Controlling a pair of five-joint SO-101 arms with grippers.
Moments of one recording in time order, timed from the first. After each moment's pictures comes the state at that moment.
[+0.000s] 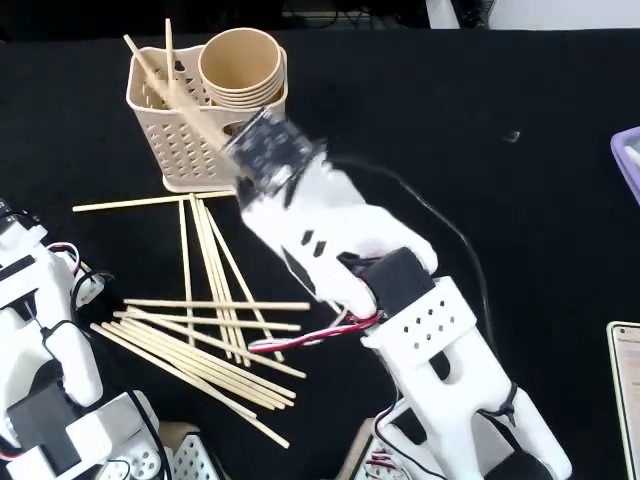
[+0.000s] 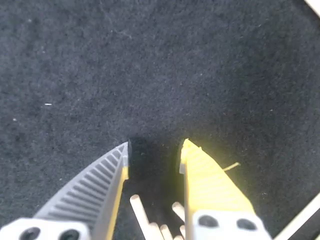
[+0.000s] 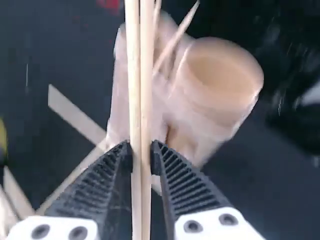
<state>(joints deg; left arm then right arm) -39.0 -15.5 50.6 44.6 9.5 -34.3 -37.9 28.6 42.4 16.0</state>
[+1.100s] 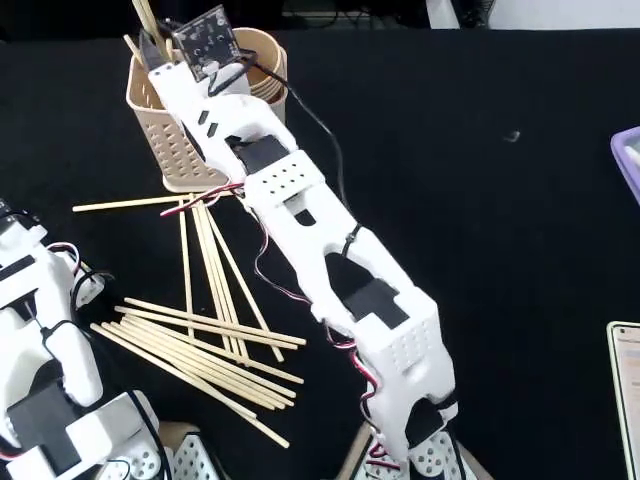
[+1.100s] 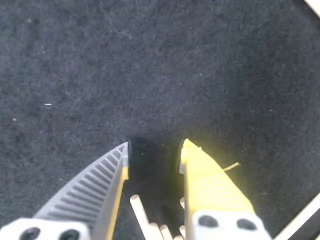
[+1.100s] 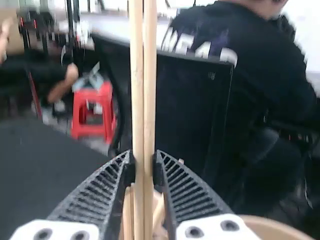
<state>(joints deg) -39.0 -15.5 50.6 44.6 9.5 -34.3 29.8 -21.0 0.9 5.7</state>
